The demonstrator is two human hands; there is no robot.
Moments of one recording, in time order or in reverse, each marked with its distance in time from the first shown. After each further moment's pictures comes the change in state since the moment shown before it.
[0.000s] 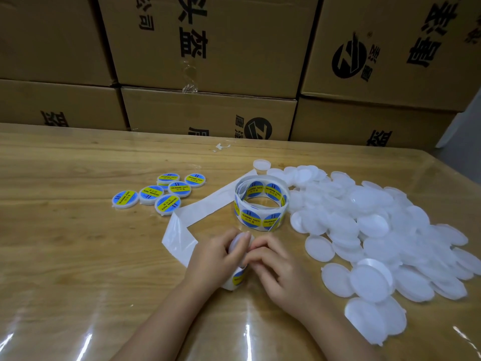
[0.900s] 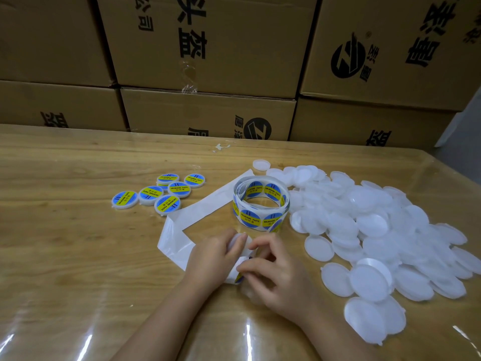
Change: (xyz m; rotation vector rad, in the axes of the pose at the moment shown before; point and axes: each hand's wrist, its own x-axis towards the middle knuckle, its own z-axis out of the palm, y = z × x) left_hand 0.005 -0.007 0.002 0.193 -0.058 -0.072; right_hand -0.003 0.000 0.004 -0.207 0.105 -0.148
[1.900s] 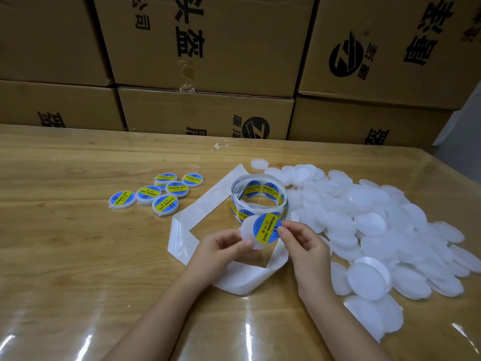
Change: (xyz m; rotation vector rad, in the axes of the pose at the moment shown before) left_hand -0.004 0.015 -0.011 -0.931 -0.258 -0.098; right_hand 0.011 0.014 -0.011 0.657 0.488 0.872
